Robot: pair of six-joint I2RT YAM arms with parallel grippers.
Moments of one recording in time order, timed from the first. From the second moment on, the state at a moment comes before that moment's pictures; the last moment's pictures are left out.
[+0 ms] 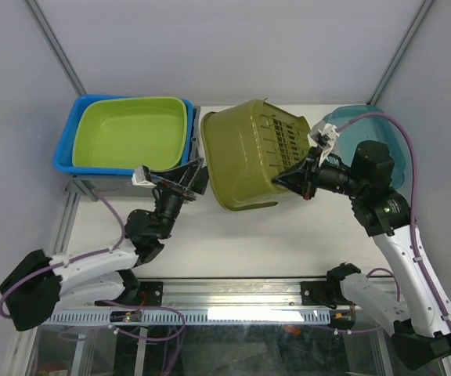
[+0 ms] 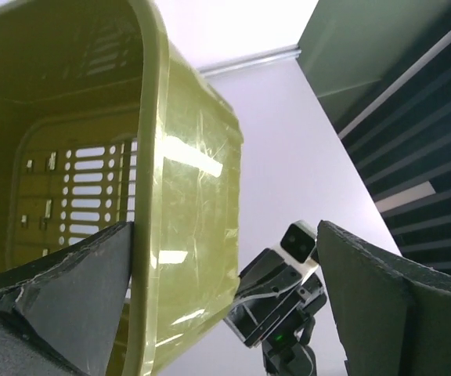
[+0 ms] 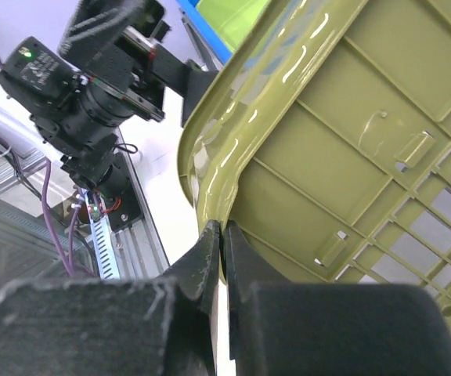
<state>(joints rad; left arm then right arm) -0.88 1.08 0.35 1.24 -0.40 -1.38 0.33 0.85 1.08 -0.47 -0.82 0.11</state>
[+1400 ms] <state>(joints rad) -0.88 0.52 0.53 0.34 -0.63 -1.10 0.33 1.82 1.89 -0.48 0.02 1.14</state>
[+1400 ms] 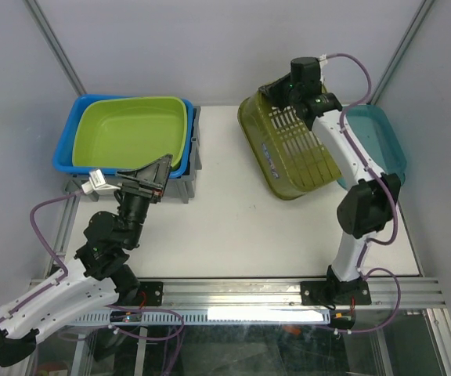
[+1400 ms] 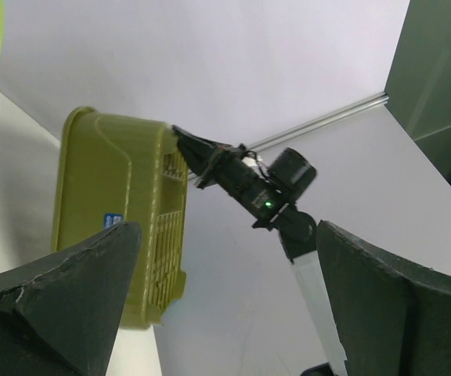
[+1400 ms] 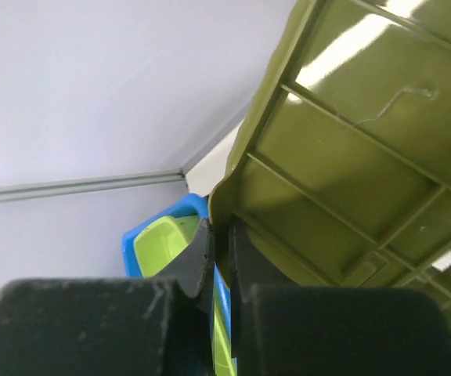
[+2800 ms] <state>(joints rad) -0.88 0.52 1.04 -0.20 -0.66 -0.72 0.69 0.99 1.00 -0.21 -0.50 0.50</state>
